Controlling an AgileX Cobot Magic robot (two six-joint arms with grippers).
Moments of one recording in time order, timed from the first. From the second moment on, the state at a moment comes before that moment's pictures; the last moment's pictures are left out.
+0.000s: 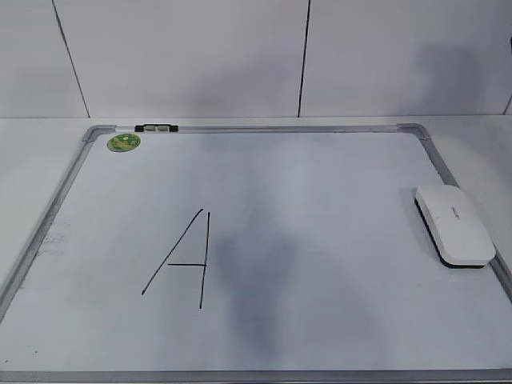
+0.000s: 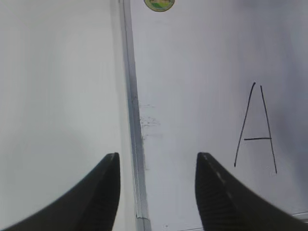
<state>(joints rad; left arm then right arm) -0.11 1.28 -1.36 -0.13 1.20 -0.02 0.12 1.39 -1.52 -0.09 1.25 0.19</state>
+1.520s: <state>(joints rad) -0.21 0.29 -0.87 -0.17 1.28 -0.07 0.26 0.43 -0.81 0.00 1.27 0.20</state>
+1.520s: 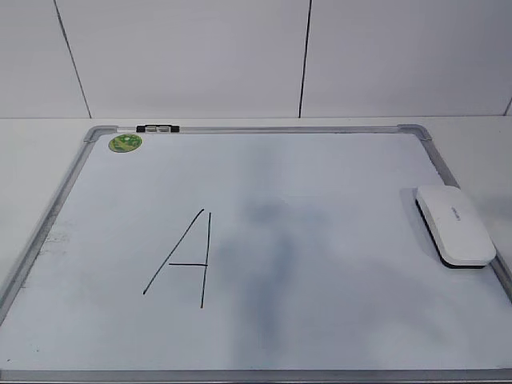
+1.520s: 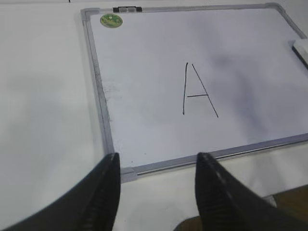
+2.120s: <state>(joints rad) -0.23 0.18 -0.58 -0.16 1.28 0.01 0.26 0.19 -0.55 -0.01 1.27 0.04</state>
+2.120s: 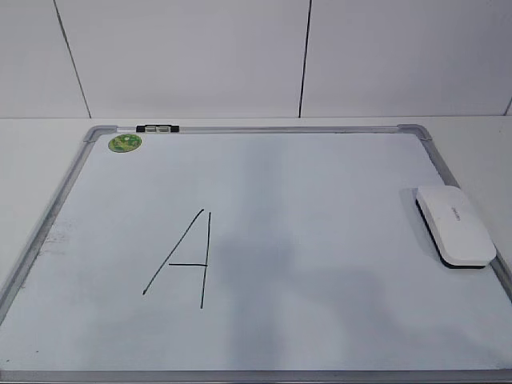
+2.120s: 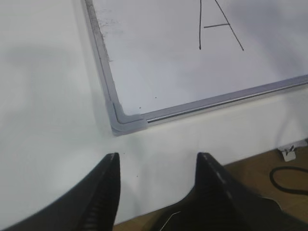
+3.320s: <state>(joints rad) -0.26 0.18 -0.52 -0.13 1.10 0.13 0.26 0.14 -0.50 -0.05 1.15 -0.02</state>
